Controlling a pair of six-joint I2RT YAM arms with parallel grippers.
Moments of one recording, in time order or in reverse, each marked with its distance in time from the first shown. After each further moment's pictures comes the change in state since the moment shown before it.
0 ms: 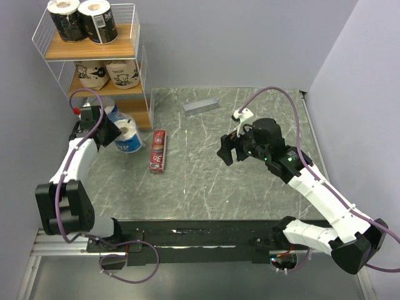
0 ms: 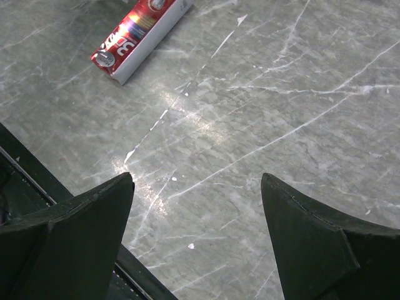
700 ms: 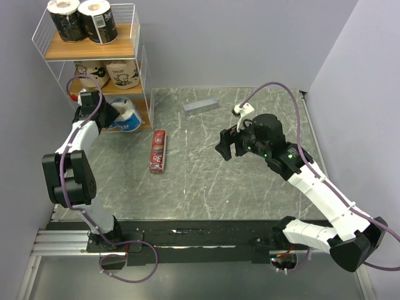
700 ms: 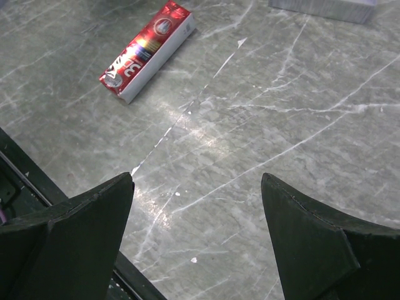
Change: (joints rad) left arm 0.043 0.299 0.216 0.182 0.008 -0.105; right arm -0.003 0.024 0.048 0.024 -0.006 0.012
